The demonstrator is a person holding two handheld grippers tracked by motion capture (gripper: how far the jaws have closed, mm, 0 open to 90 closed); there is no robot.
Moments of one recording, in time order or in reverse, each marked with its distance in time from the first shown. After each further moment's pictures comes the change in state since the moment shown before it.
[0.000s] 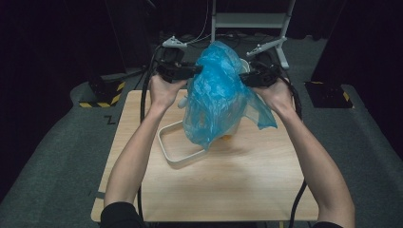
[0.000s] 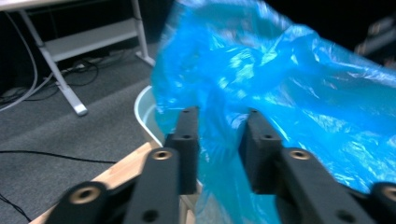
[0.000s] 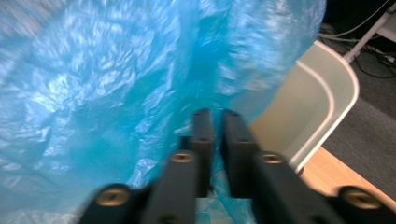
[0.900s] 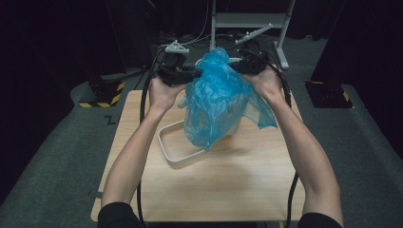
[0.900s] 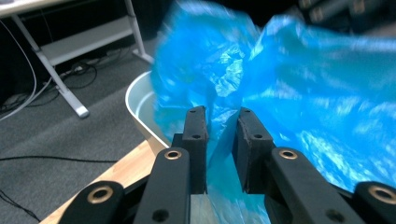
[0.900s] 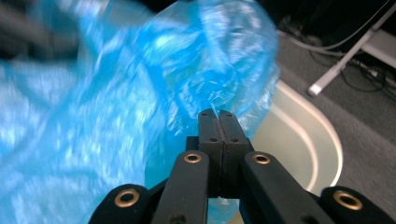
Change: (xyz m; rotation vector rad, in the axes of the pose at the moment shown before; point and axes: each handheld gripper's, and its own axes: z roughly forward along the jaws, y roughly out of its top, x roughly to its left) left arm -0.003 -0.007 -0.002 0.006 -0.003 0.062; right arm -0.007 0.035 0.024 -0.009 -0.041 -0.043
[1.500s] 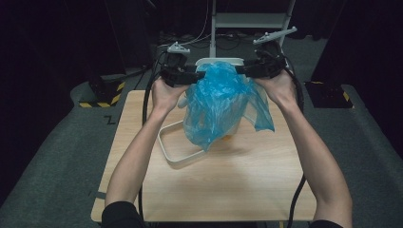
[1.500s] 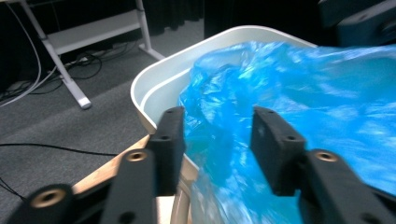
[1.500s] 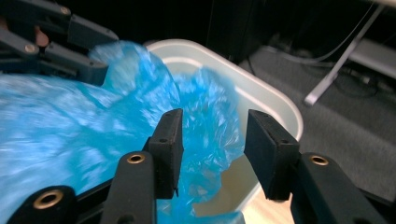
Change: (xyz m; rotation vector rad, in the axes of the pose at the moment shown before) left arm 0.001 -0.003 0.003 0.007 0.038 -0.059; right arm -0.005 -0.020 -0.039 -0.103 -0.012 0.075
